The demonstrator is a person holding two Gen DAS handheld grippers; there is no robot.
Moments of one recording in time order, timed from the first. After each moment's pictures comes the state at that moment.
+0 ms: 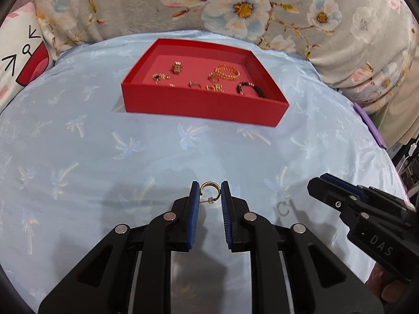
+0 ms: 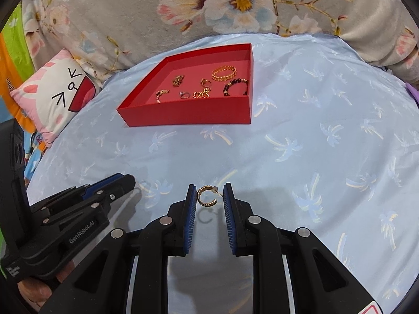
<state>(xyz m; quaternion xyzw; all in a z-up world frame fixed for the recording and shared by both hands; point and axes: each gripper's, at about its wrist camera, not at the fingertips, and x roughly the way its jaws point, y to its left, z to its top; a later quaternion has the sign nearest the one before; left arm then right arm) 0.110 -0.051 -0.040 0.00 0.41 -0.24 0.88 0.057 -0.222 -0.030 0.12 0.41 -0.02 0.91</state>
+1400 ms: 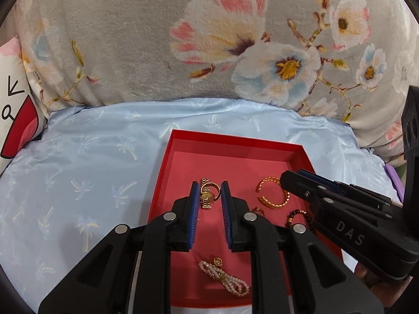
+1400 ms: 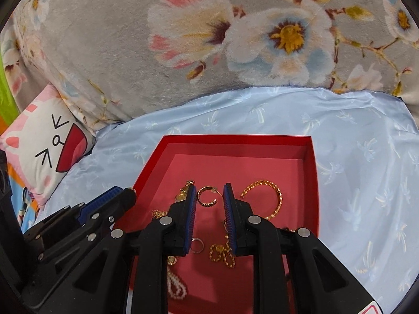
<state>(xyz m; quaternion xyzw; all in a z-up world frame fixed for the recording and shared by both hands) 0.314 -0.086 0.015 0.00 0.34 -0.20 0.92 0.310 -0.242 0.017 0.12 0.37 0.01 0.92</state>
